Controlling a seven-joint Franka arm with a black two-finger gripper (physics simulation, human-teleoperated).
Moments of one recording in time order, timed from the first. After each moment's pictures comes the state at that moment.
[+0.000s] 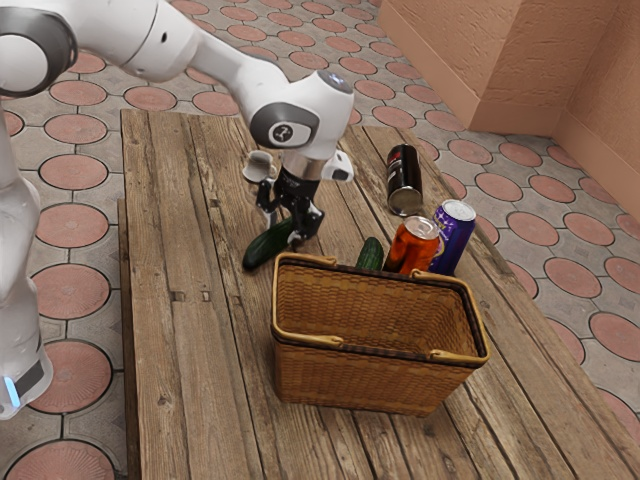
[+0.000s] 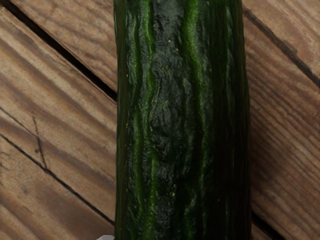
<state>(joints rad) -0.13 -0.11 0.27 -2.19 0.11 2.00 -0.61</state>
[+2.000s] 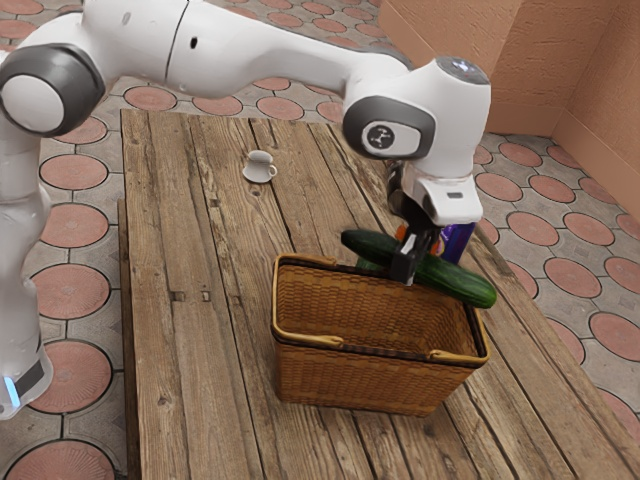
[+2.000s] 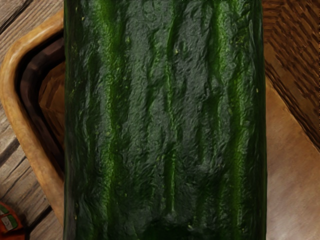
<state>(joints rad) -0.30 0.13 -0.03 -1.57 0.02 1.82 0.48</state>
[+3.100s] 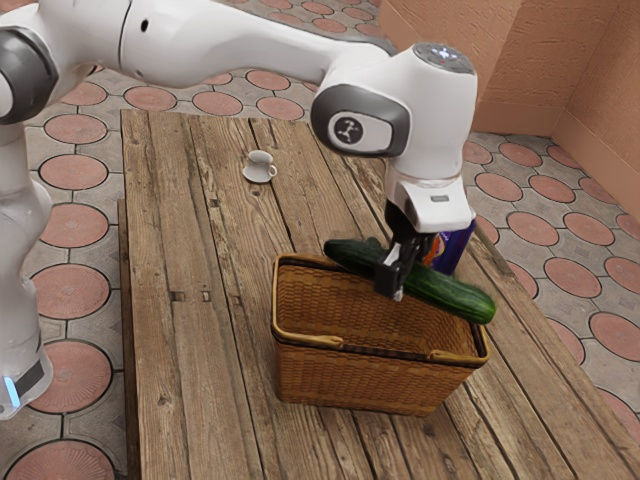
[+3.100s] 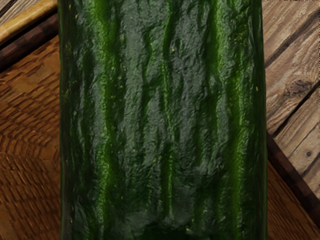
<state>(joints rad) -0.34 0.01 -0.12 -1.63 0.02 1.81 0.38</state>
